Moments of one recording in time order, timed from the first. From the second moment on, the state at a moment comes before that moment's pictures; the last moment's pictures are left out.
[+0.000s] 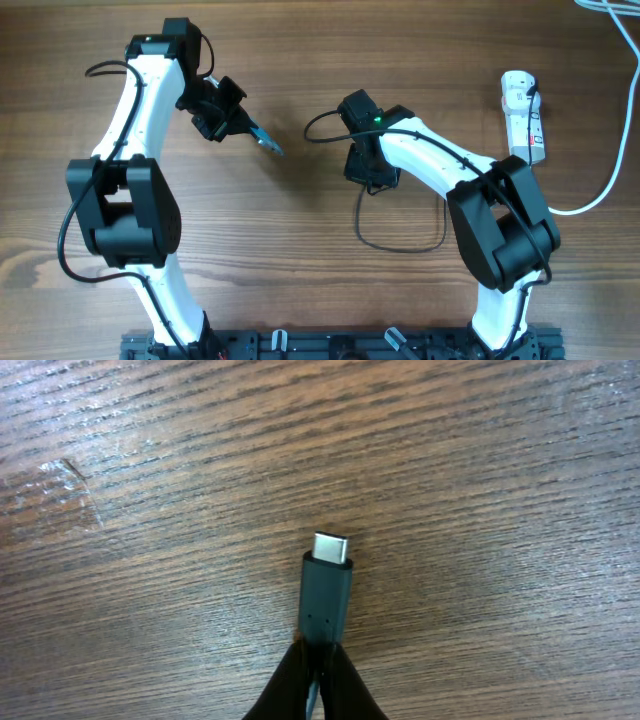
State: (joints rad) left arm -0.02 2.07 1.75 -1.26 0.53 -0.72; right arm 0.53 2.03 1.34 -0.82 -0.01 0.77
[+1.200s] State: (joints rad) left arm -0.07 2.07 1.75 -0.63 1.34 -0.52; right arm 0.51 1.37 1.39 -1.06 -0.30 0.49
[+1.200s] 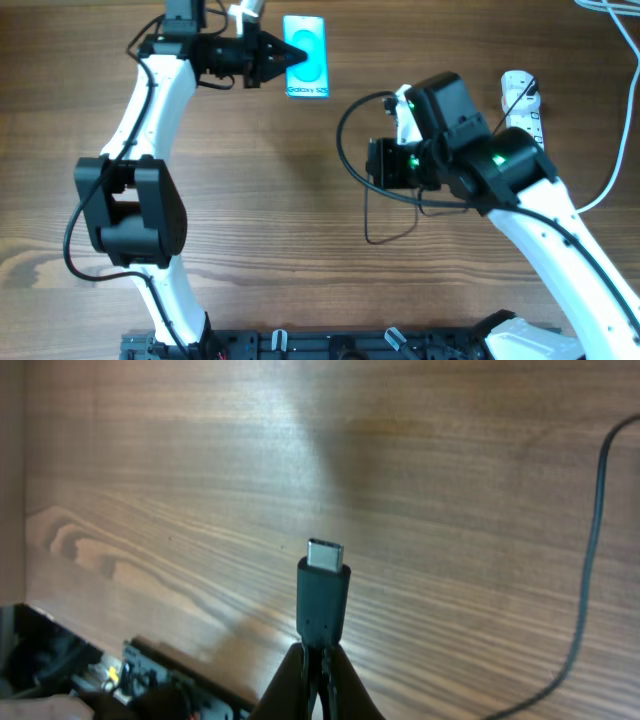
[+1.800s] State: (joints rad) left arm -0.16 1.92 1.75 -0.59 1.32 -0.53; right arm 0.67 1.33 1.39 -1.05 -0.36 0.50
